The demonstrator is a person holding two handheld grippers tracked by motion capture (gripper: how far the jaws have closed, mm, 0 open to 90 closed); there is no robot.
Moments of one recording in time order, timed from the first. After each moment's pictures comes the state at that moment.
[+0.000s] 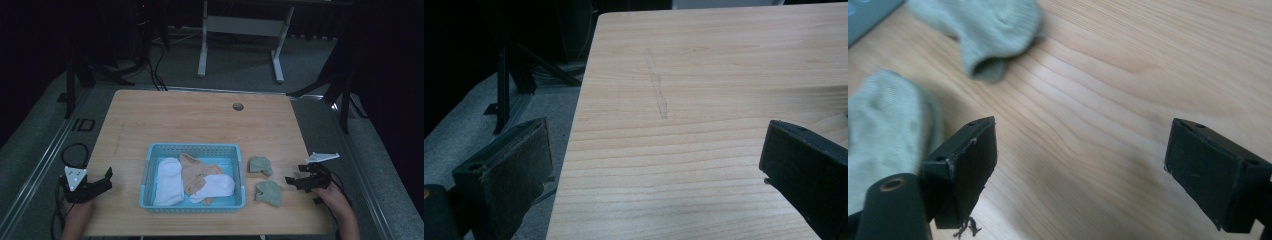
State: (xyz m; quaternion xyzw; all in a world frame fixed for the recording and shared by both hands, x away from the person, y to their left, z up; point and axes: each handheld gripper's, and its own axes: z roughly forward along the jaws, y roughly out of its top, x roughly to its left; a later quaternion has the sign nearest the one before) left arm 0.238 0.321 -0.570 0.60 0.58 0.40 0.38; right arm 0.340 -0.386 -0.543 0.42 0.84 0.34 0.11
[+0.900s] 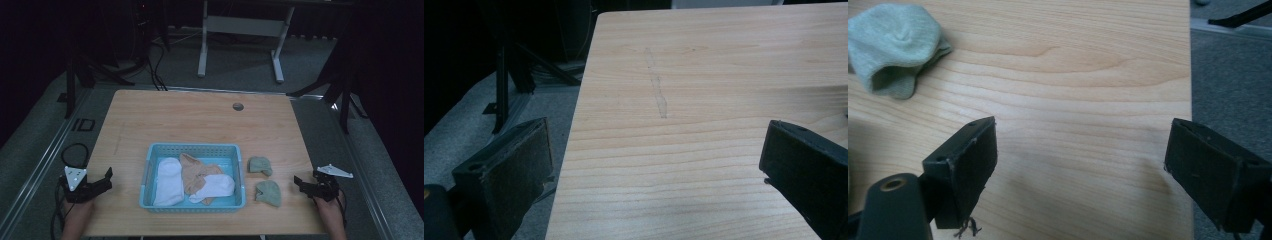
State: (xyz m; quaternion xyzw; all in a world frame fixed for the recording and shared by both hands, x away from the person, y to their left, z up) left arm 0.238 0.321 -0.570 0.60 0.58 0.40 0.38; right arm 0.307 -0.399 -0.561 0.53 0.73 0.36 0.23
